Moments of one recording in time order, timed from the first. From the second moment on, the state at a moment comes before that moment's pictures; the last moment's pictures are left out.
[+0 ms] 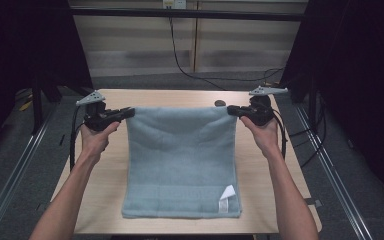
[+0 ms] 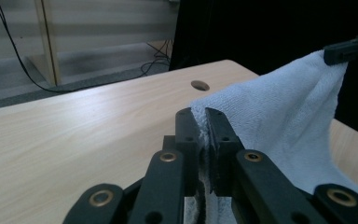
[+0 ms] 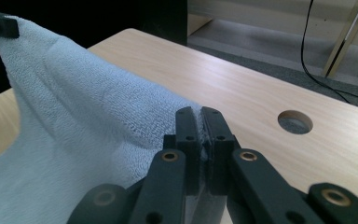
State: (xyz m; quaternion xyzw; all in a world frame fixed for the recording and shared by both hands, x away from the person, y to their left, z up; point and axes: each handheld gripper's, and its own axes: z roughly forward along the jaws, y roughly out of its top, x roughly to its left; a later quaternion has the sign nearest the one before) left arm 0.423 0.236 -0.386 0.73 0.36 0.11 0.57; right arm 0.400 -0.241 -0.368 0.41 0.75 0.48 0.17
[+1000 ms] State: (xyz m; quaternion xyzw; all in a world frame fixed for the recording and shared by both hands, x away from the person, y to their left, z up) left arm 0.306 0.246 -0.426 0.78 0.29 0.06 0.55; right arm 0.265 -0.251 -0.406 0.36 0.77 0.51 0.14
